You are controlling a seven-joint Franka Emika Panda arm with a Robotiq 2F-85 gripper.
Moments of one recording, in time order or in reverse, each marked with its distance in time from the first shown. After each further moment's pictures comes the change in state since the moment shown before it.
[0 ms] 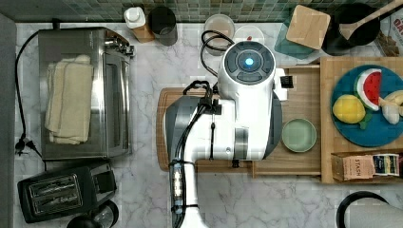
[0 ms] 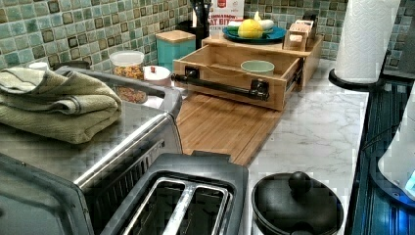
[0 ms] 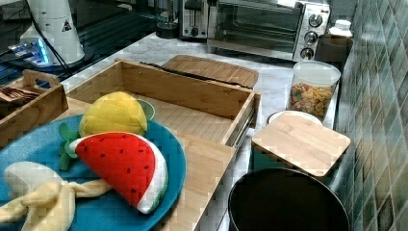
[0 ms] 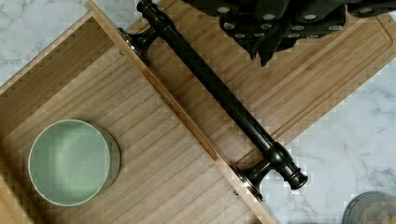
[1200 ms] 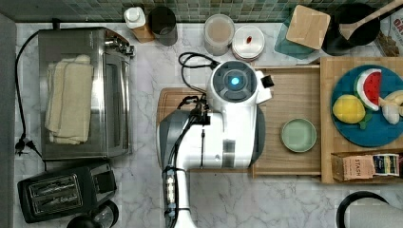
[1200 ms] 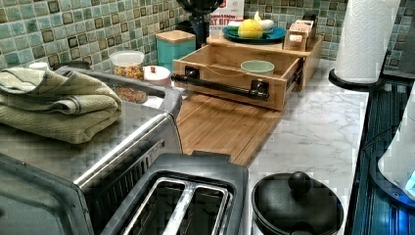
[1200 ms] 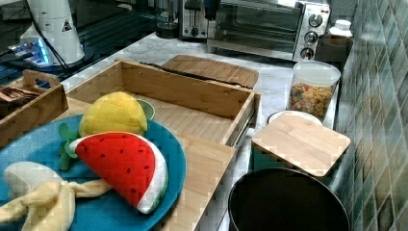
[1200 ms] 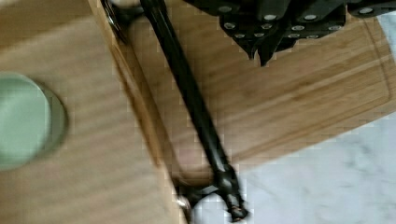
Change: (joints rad) arm -0.008 -0.035 0.053 -0.165 0.035 0.179 -0.288
